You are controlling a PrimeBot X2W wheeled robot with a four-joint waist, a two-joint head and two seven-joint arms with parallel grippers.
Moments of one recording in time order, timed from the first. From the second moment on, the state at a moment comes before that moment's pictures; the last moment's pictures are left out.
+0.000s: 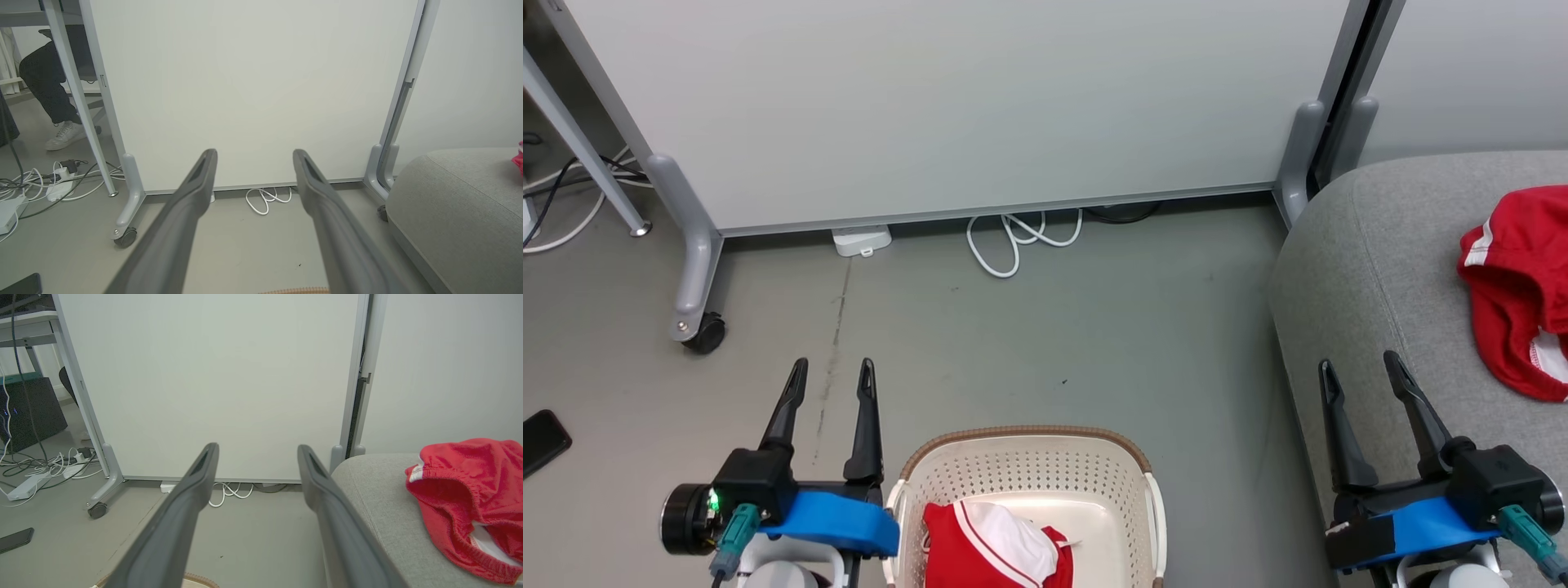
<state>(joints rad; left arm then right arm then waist) -0.10 0.05 -0.09 0.28 -0.12 -0.07 -0.26 -0.06 -0.05 -0.03 0.14 0.07 0.13 -0.26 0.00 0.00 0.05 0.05</state>
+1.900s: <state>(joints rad) -0.87 0.17 -1.08 1.26 -0.15 -0.13 -0.03 -0.54 -0.08 0.06 0.00 0.11 0.13 -0.26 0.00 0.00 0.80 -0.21</state>
